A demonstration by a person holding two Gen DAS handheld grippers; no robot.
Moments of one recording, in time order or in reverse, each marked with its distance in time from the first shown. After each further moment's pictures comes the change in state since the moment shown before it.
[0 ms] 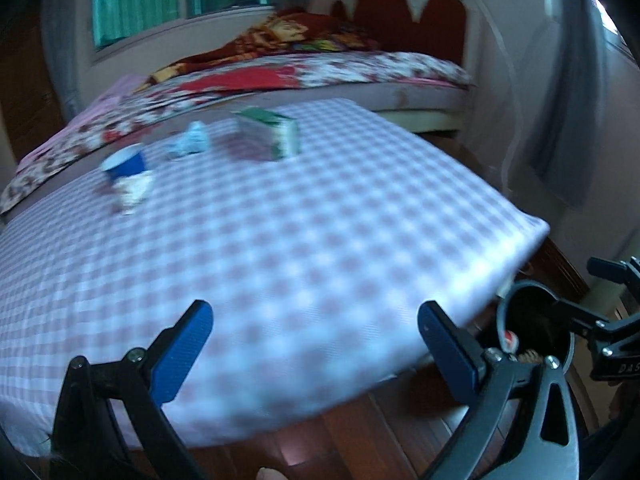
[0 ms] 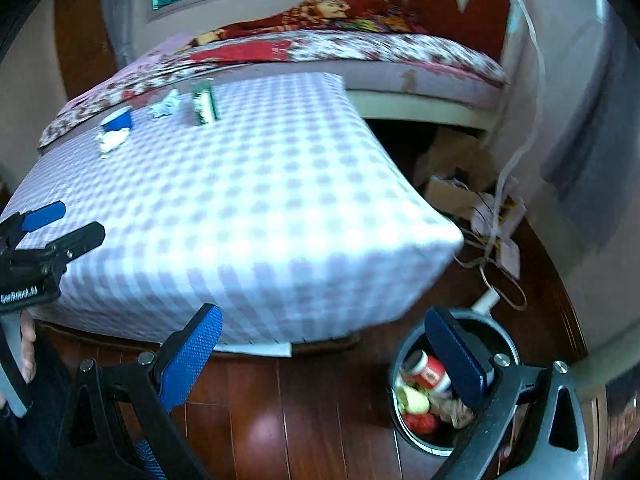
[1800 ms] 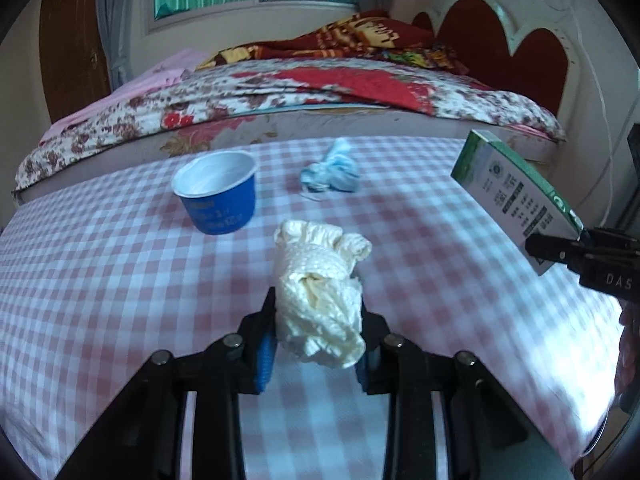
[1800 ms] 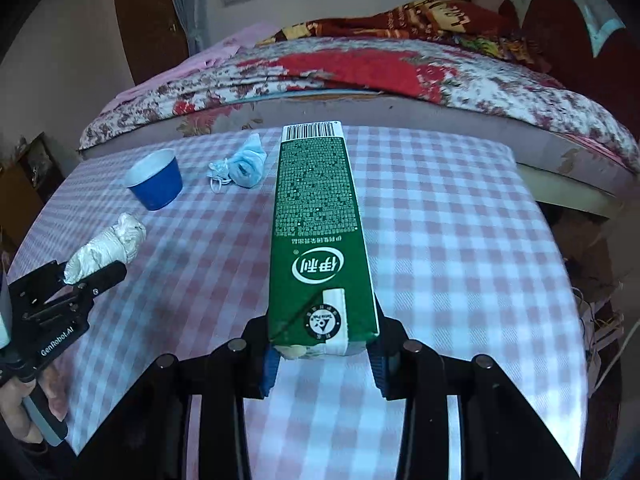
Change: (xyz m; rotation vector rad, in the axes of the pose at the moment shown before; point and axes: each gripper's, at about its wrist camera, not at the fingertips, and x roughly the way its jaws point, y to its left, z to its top) left arm 0.095 0.163 0.080 -0.139 -0.021 0.101; right arm 0.151 0.137 0.203 -0.149 -0.004 0.257
